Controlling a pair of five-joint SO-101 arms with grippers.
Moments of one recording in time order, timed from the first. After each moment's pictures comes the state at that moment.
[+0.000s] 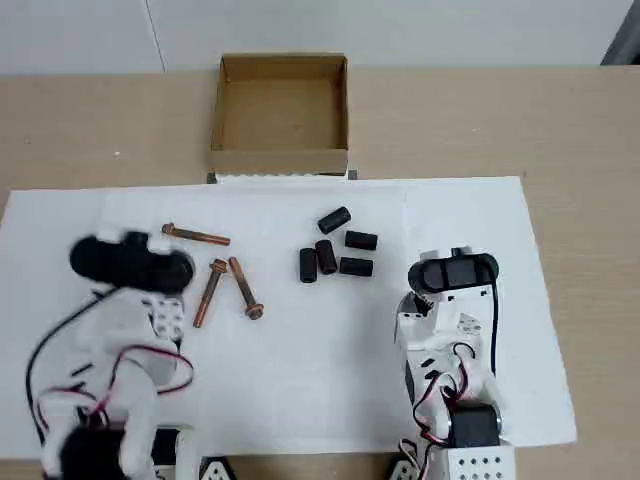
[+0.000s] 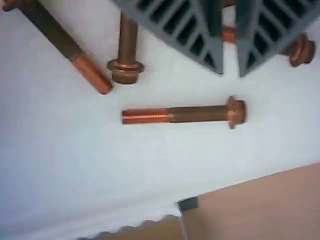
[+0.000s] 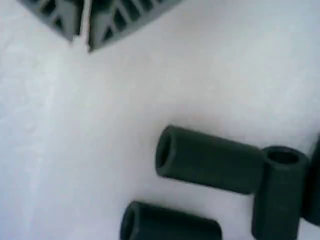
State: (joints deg) left arm -5.3 -85.5 54.5 72.6 -10.6; right arm -6.7 -102.7 95.6 53.2 -5.0
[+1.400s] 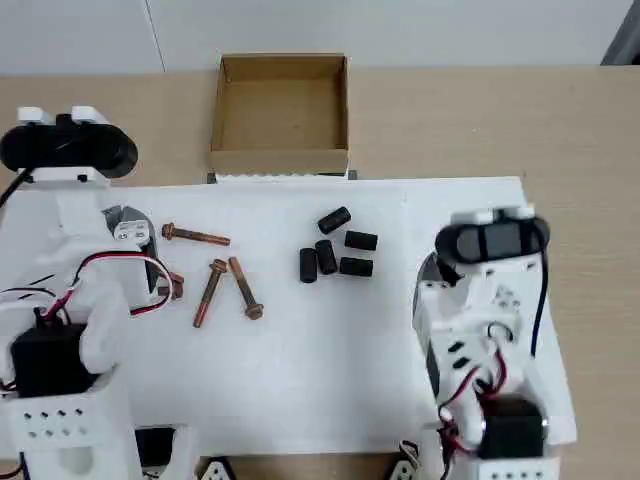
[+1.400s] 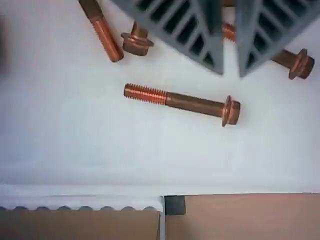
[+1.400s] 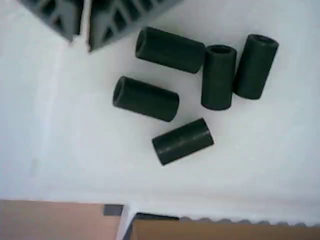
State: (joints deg) left arm -8.9 -51.2 22.5 80.4 1.9; right arm -5.5 -79.4 56.4 62.9 -4.5
